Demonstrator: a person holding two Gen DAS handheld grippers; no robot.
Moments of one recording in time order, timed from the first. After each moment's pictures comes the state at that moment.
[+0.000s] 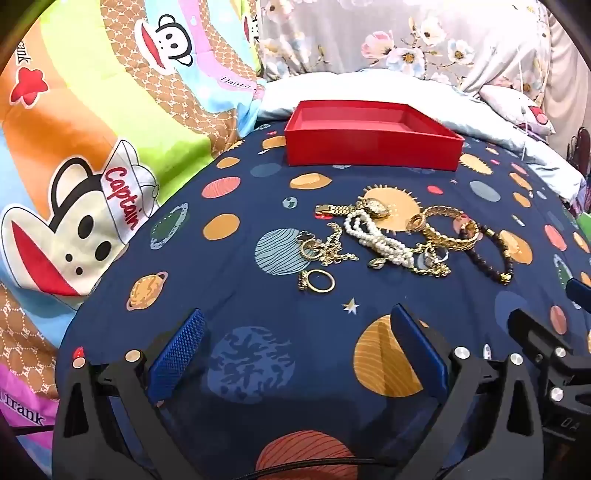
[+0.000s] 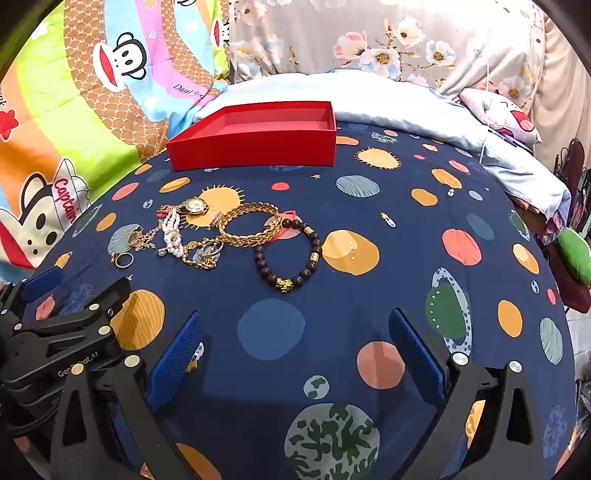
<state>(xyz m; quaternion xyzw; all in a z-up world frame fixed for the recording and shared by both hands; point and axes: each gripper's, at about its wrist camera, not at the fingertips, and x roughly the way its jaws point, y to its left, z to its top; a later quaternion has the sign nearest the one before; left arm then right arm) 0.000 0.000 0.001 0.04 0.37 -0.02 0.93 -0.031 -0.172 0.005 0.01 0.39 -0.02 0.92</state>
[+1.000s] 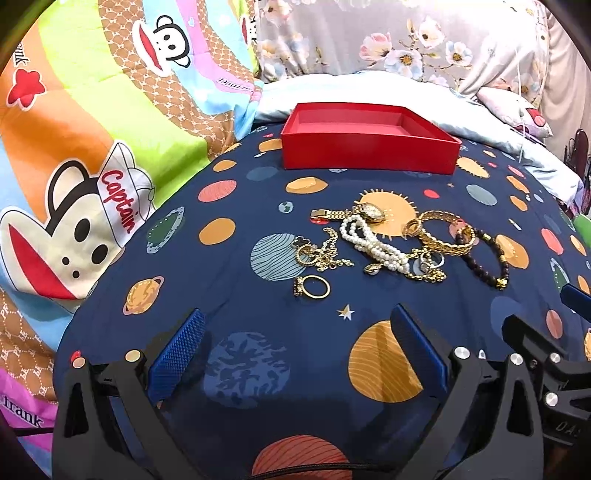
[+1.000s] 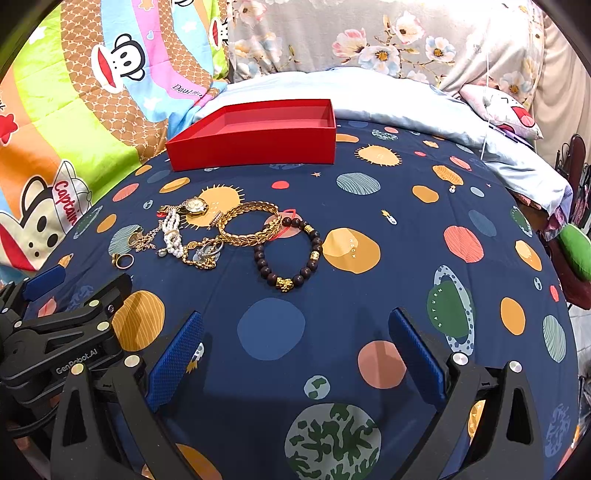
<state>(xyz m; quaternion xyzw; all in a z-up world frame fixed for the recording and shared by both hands) 0.002 0.000 0.003 0.03 0.36 -0.03 0.93 -0.031 -0.173 0.006 0.02 0.39 -0.02 0.92</state>
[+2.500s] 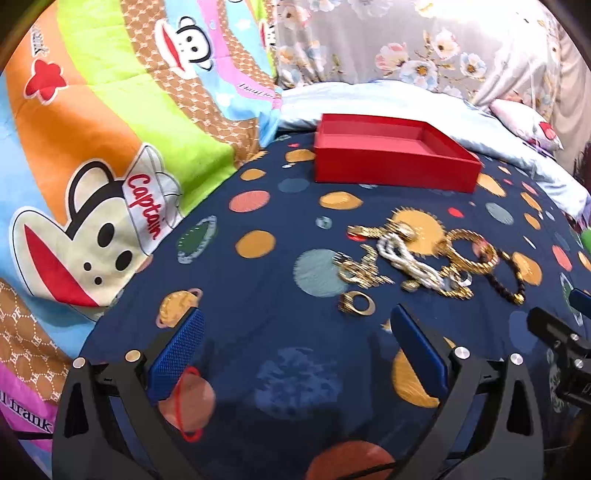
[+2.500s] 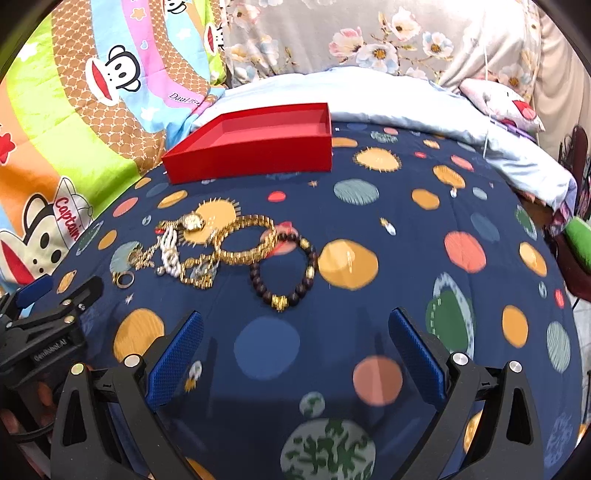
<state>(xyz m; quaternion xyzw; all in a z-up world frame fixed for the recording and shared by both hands) 0.009 0.030 0.014 0.03 0.36 0.01 0.93 -0.019 -0.179 0.014 0.04 0.38 -0.01 0.92</state>
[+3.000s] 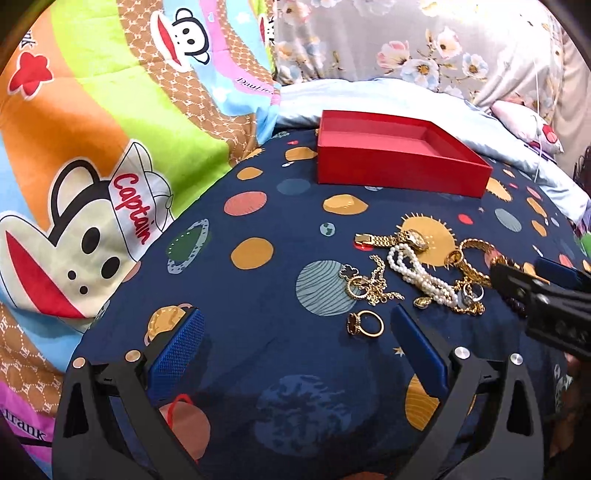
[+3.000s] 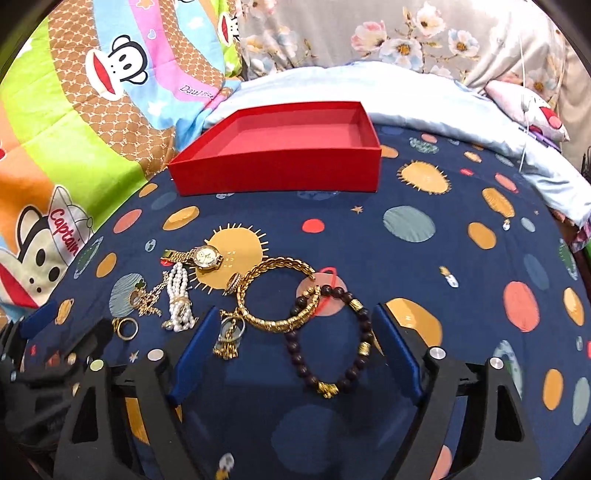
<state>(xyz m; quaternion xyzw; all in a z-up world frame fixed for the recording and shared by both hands) 0.028 0.031 0.007 0.03 0.36 -0.01 0.93 0.046 -0.161 0.010 0.05 0.40 0.02 0.91</state>
